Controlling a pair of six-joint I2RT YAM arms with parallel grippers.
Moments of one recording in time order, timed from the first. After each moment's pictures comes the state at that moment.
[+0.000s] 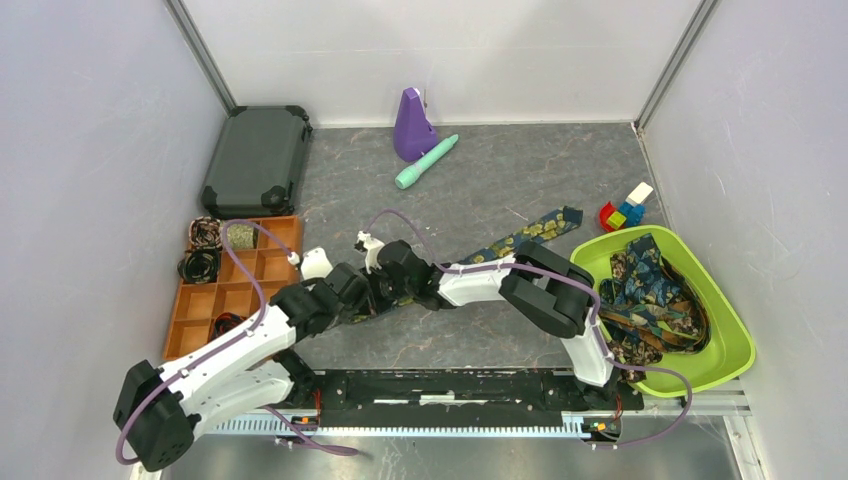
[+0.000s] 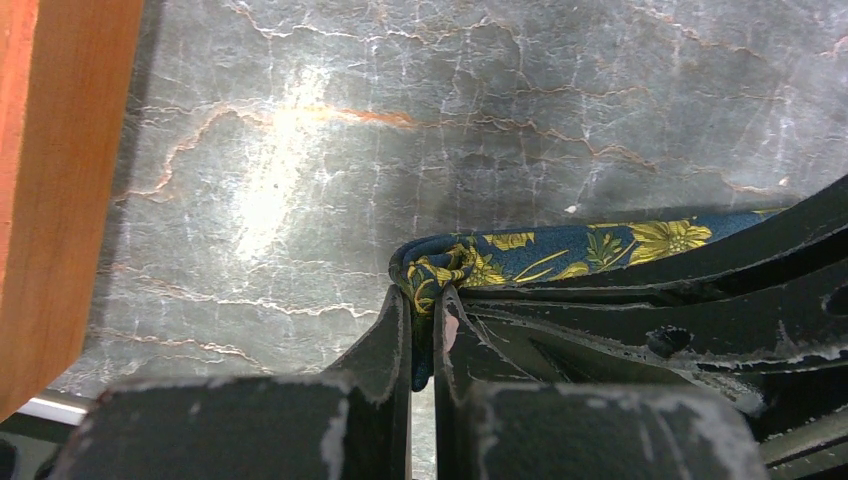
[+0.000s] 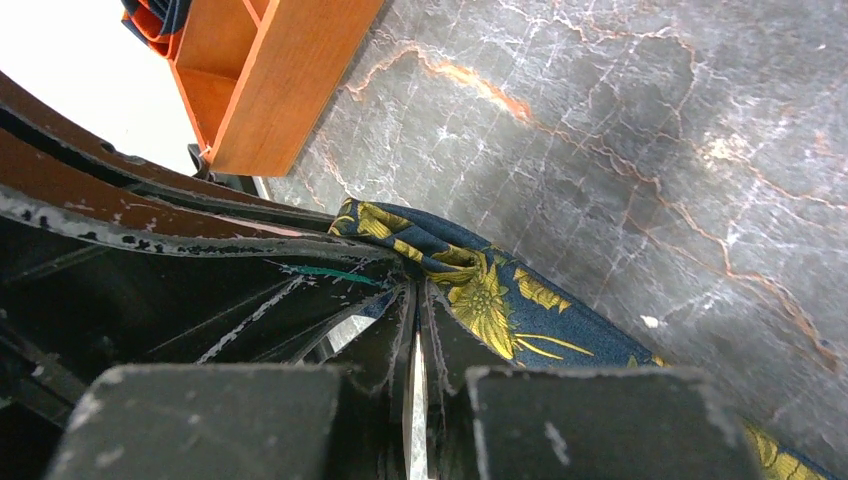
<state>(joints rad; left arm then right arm) -0.74 0.89 0.54 -0.82 -0.50 -1.10 1.09 2.06 1.19 0.33 -0.34 0.66</state>
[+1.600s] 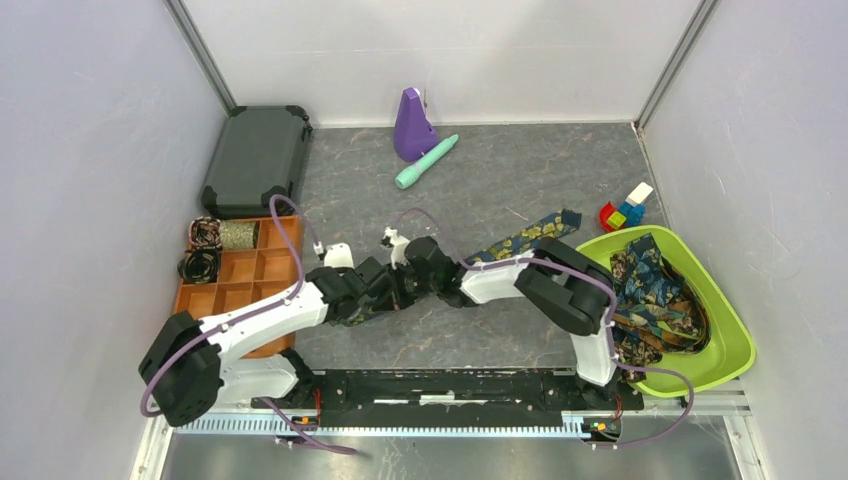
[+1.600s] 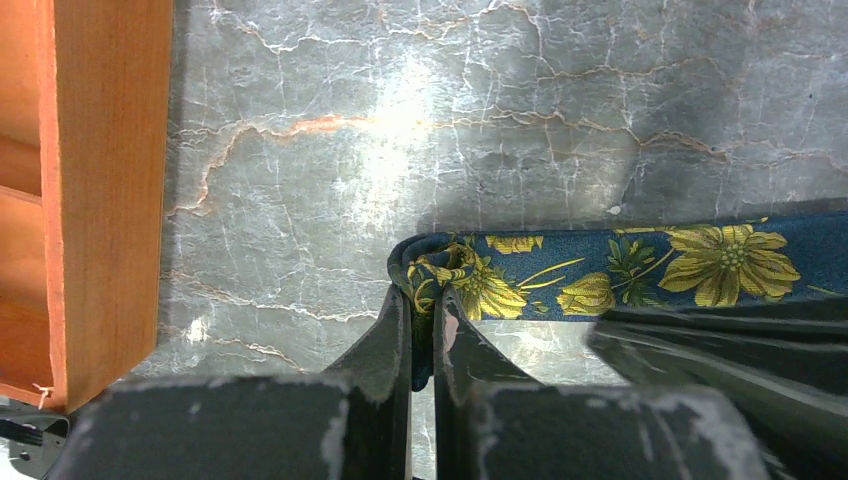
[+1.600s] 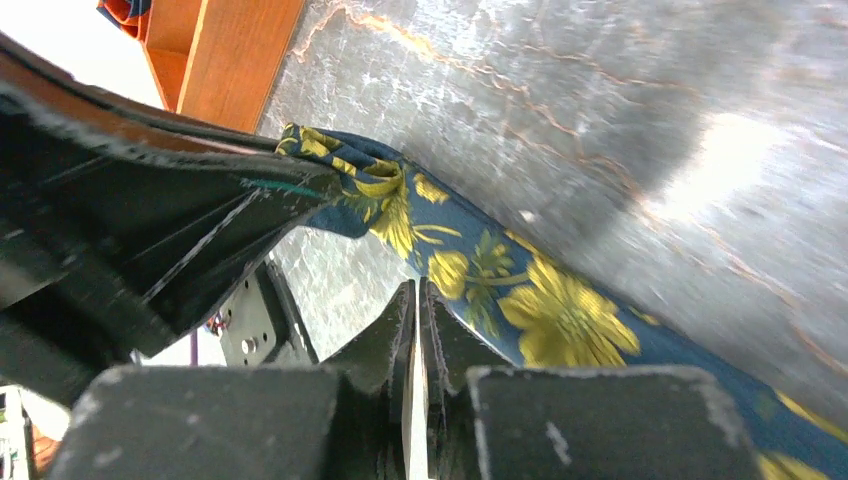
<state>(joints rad) -0.80 1.15 0.64 -0.87 -0.57 -1.06 1.02 2.02 1.04 0.42 -0.41 0.67</state>
